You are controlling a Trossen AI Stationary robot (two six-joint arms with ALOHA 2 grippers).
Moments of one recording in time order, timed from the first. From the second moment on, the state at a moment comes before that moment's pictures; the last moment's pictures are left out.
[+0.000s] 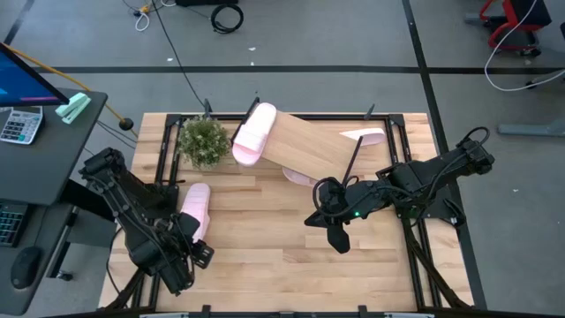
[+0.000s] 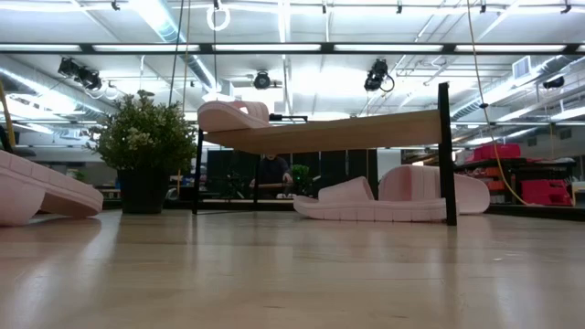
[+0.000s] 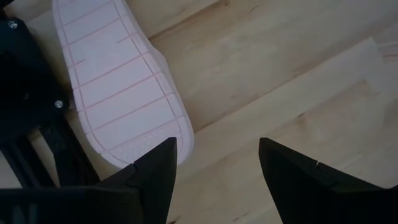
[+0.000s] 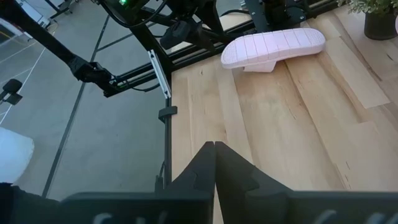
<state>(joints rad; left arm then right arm) -0.92 1.52 1.34 -1.44 -0.35 -2.01 0.40 1.45 1.54 -0.64 0.13 0.63</state>
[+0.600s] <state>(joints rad) -0.89 1.65 1.34 -1.48 -0.17 -1.95 0.40 1.45 1.54 -0.64 0.15 0.61</state>
